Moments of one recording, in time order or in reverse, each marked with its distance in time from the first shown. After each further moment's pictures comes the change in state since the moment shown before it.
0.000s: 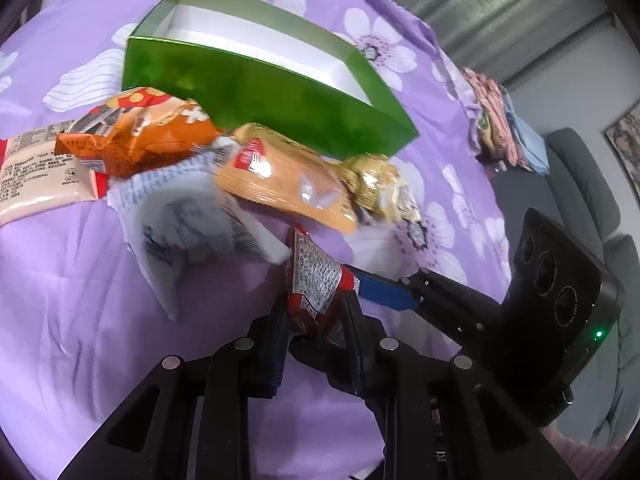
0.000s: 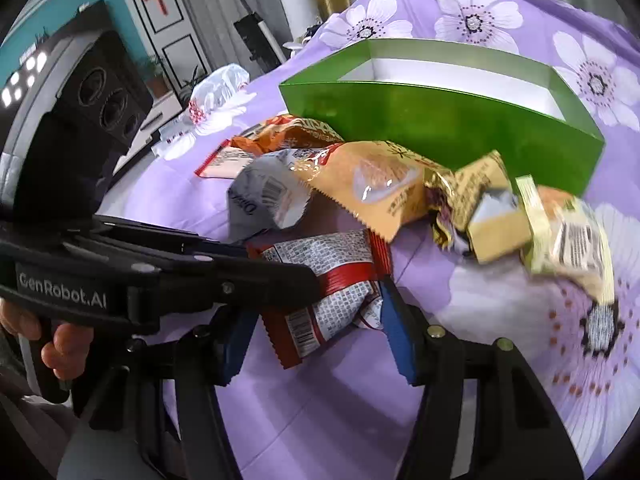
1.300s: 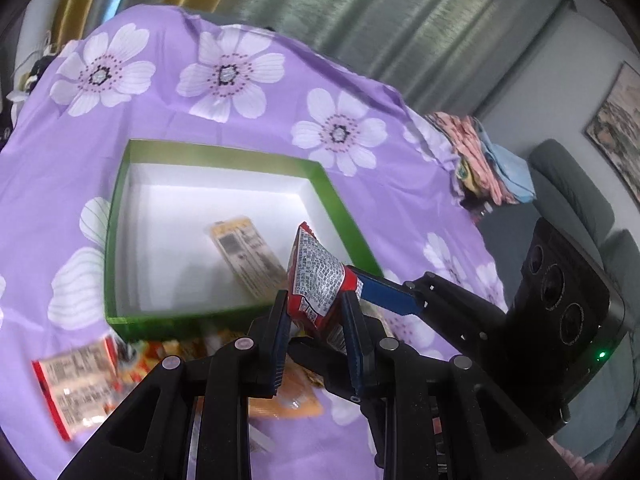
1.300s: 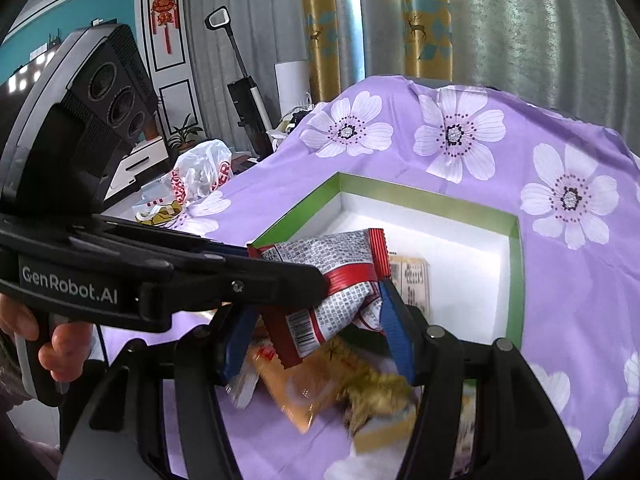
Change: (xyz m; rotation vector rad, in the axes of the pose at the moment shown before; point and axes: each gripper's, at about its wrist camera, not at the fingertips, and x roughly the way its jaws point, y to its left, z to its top) left arm -0.034 -0.025 0.127 0.134 -0.167 0.013; right arm -0.041 -0.017 0.108 -0.118 -0.231 -0.111
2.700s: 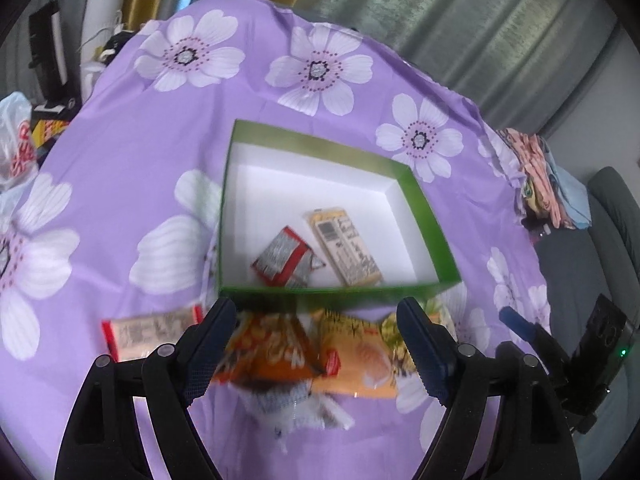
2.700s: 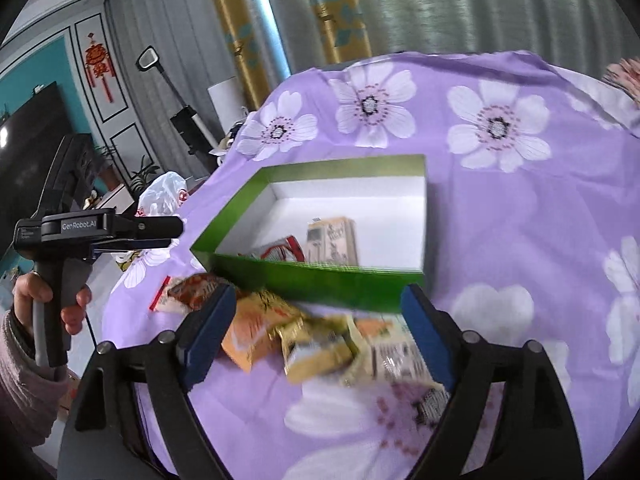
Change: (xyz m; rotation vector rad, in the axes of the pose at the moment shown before) left arm -0.034 0.036 -0.017 -0.121 0.006 0.223; right arm -0.063 -0.050 -0.048 0.272 -0.013 -0.109
